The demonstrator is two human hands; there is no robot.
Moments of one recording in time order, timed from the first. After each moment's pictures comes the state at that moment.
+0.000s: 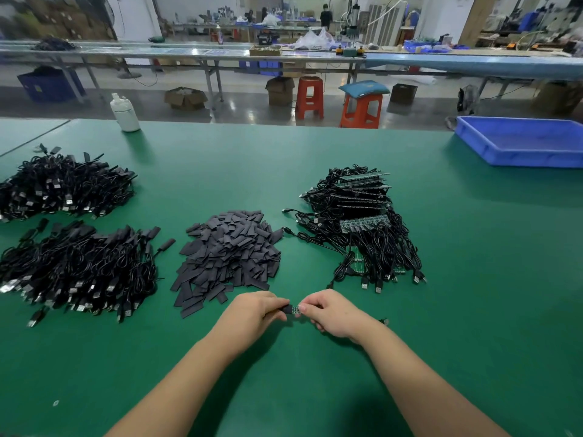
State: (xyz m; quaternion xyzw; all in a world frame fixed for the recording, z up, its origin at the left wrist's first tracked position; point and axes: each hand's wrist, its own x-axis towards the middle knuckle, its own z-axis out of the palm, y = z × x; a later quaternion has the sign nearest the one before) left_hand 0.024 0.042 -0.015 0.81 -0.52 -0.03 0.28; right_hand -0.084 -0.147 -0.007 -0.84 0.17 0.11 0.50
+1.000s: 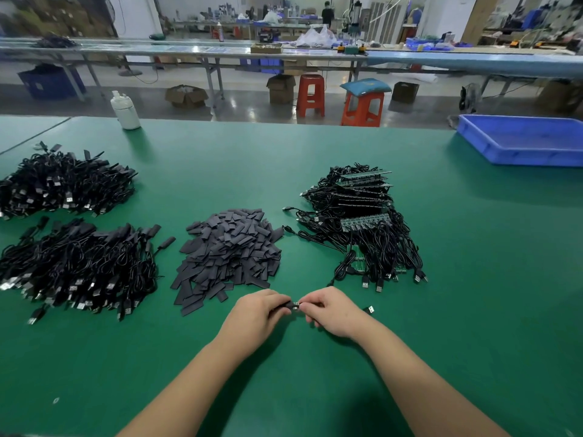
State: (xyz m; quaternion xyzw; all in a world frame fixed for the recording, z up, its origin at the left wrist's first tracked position) left_hand 0.011 0.035 -0.018 0.82 -0.47 -0.01 0.32; right_hand -0.082 -0.144 -0.005 -0.86 0.16 0.08 0.48
